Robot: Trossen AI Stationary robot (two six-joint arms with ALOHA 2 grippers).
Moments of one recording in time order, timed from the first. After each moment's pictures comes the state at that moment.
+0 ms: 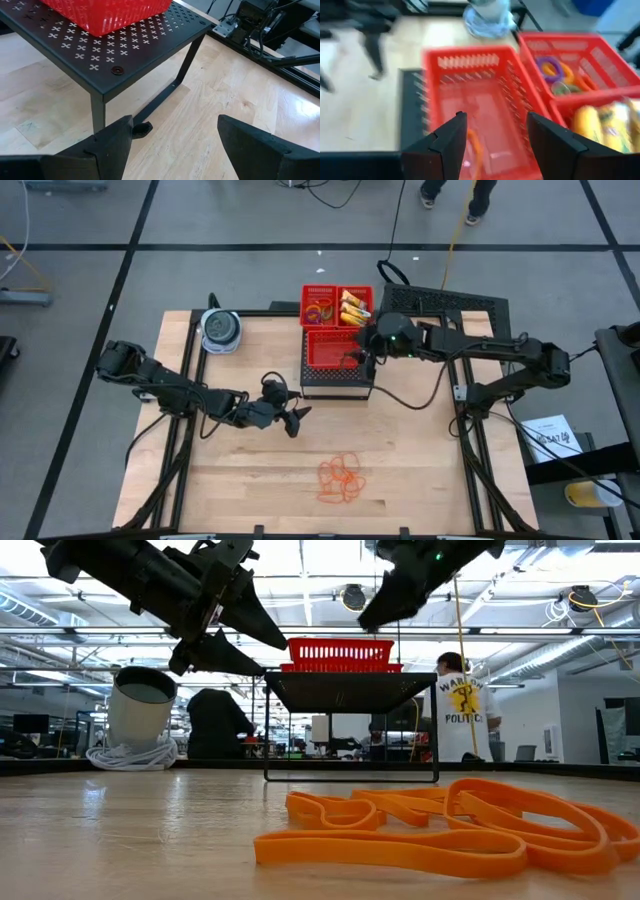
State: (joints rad) left arm -0.28 1.44 0.69 0.24 -0.60 -0.68; right arm -0.25 1.32 1.09 -0.30 0.05 -0.14
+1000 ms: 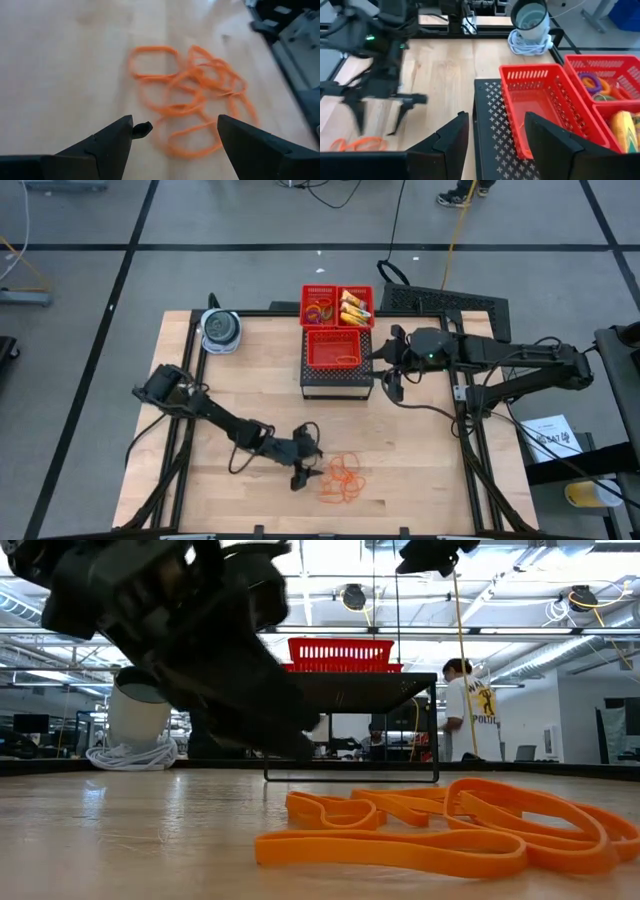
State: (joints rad) left arm -0.42 1.90 0.84 0.49 -0.15 -0.47; right arm -0.06 1.09 1.09 -0.47 0.05 -0.03
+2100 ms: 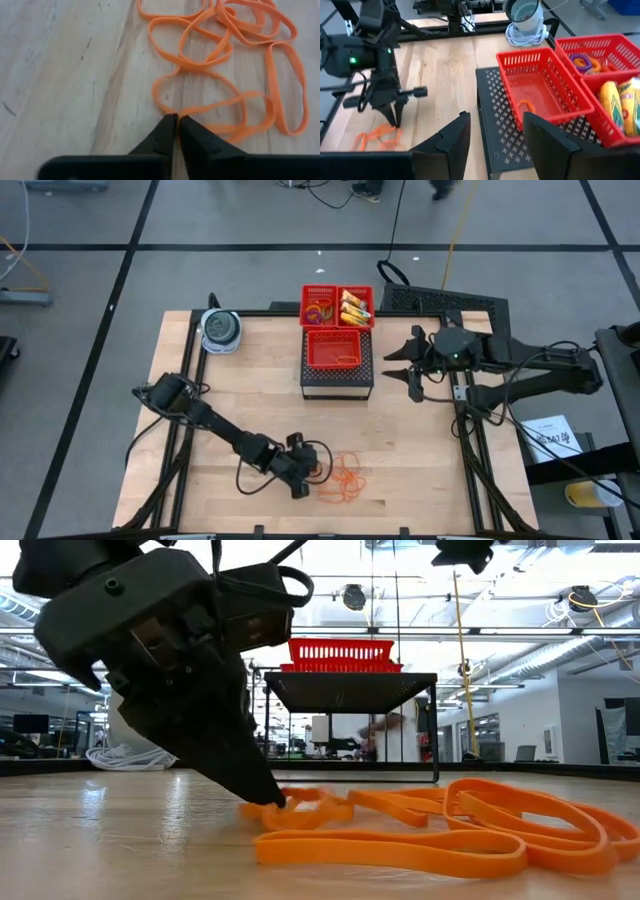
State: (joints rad) left arm -0.51 1.98 1.04 -0.06 -0.23 -0.63; right arm -0.05 0.93 1.06 -0.60 0.05 0.07
